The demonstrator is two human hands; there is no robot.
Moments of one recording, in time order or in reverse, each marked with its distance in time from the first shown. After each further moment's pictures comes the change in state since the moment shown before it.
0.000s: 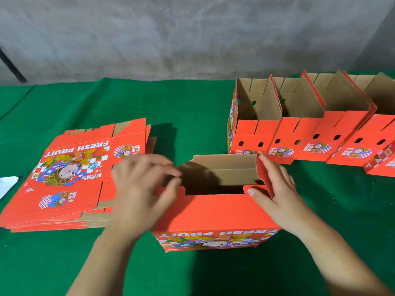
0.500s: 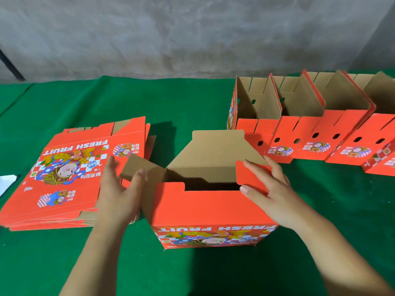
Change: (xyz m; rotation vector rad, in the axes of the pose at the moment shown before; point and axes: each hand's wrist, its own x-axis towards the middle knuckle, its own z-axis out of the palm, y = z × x) left_hand -0.017 -0.036 0.010 -0.333 0.034 -0.959; right_hand 0.010 0.006 0.002 -0.099 -0.155 0.090
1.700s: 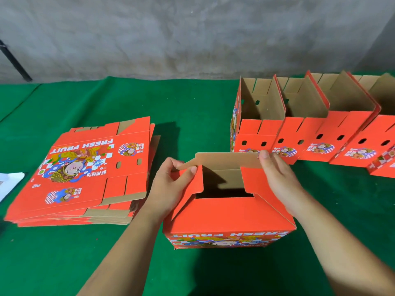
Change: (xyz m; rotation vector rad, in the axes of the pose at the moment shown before) left_hand -0.001 0.004 0.068 -0.206 -0.390 0.214; right_hand 0.019 -0.040 -0.011 0.500 0.178 0.181
